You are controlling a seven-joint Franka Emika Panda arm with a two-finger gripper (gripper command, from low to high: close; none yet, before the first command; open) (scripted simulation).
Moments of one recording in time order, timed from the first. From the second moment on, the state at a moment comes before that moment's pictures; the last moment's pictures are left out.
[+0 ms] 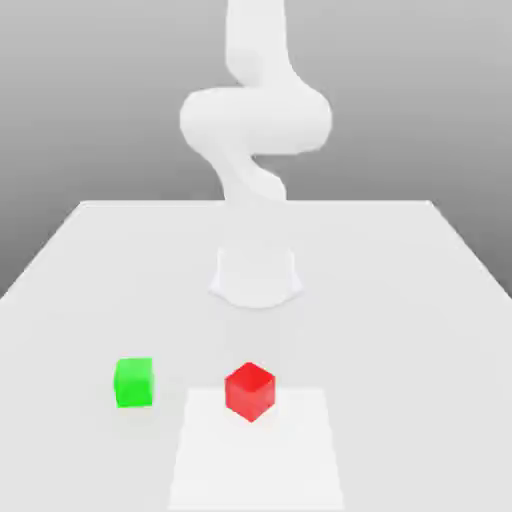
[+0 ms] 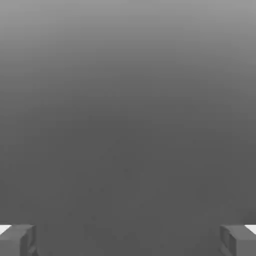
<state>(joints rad) -0.02 -0.74 0.01 -2.36 0.01 2.35 0.86</state>
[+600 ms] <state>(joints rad) -0.15 -0.08 0.14 -2.90 0.03 2.85 1.43</state>
